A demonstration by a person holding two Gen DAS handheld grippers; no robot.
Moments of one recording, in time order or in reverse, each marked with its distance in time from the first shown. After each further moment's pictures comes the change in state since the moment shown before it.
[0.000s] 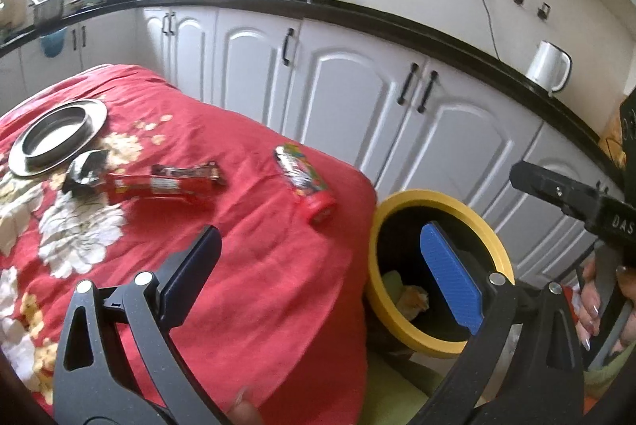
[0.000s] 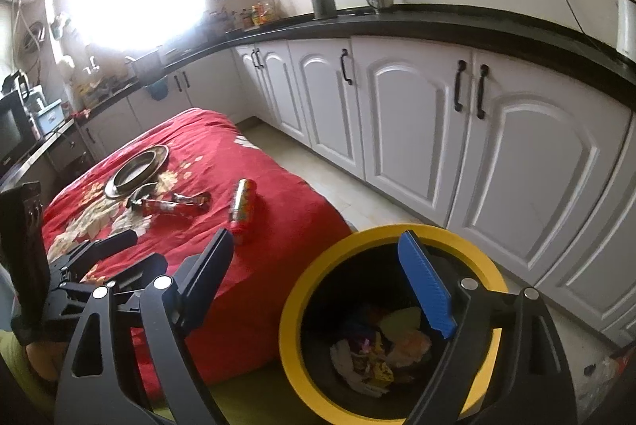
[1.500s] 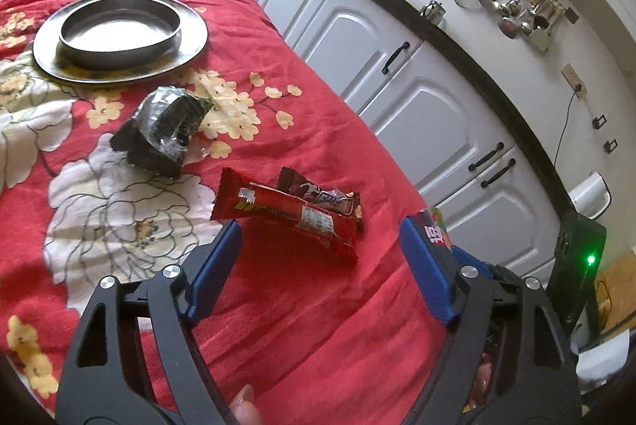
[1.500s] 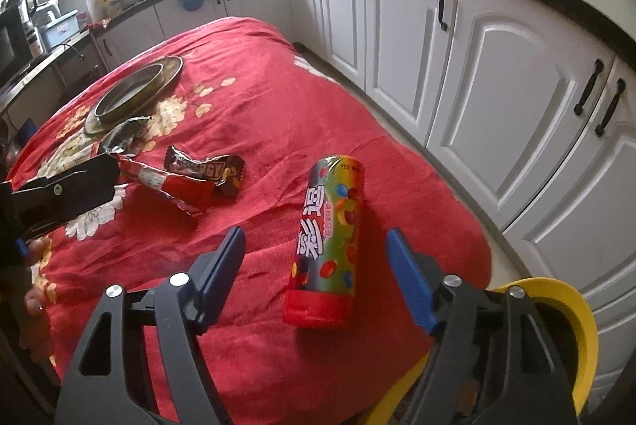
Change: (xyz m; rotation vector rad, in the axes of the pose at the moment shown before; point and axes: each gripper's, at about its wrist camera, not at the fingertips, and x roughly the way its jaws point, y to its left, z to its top) left arm 0.043 0.143 0.018 -0.466 0.051 0.024; right arm 0.194 0.095 0.012 -0.185 0.266 0.088
